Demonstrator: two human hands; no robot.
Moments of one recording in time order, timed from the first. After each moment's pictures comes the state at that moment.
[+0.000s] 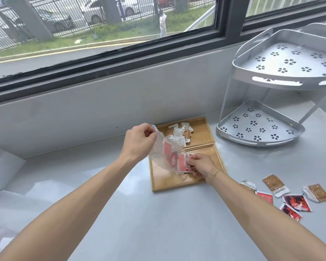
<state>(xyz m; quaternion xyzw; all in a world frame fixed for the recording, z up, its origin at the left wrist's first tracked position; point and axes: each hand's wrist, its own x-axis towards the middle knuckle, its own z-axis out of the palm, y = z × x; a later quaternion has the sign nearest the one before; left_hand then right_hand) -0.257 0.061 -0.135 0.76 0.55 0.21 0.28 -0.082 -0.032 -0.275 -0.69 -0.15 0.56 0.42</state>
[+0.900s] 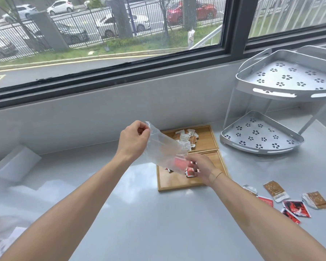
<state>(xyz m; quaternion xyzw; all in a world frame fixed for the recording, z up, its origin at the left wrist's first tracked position) -0.296 0.045 -0.102 0.72 0.57 0.30 0.27 -0.102 -0.040 -0.233 -0.60 -0.16 0.61 0.49</state>
